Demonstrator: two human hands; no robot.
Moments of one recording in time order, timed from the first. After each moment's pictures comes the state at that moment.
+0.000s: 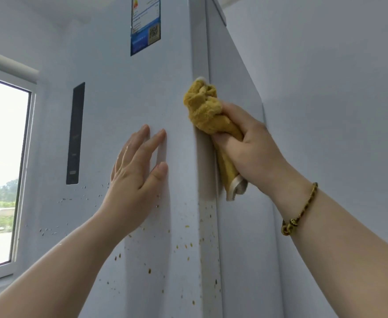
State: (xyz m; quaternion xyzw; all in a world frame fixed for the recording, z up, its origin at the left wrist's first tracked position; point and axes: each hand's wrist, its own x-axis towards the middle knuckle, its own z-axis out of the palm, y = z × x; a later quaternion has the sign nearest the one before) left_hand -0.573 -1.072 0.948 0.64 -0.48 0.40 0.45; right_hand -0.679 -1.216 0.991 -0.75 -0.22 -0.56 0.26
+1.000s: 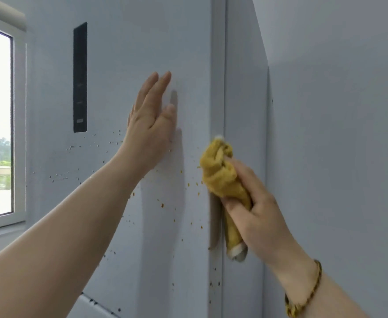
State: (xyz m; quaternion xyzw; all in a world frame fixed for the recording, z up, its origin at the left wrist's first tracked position) left_hand -0.584 -1.070 0.943 0.60 -0.47 0.37 0.53; right_hand -0.691 -1.197 0.848 -0.77 -0.16 -0.51 0.34
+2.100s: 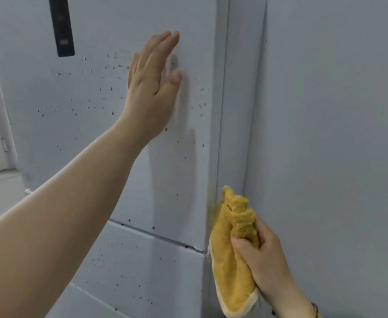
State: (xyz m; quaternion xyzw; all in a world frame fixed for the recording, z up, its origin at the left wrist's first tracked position) left_hand -0.599 -1.051 0.886 0.59 -0.51 0.34 0.52; right_hand -0.749 -1.154 0.706 -0.71 0.08 -0.39 0.58
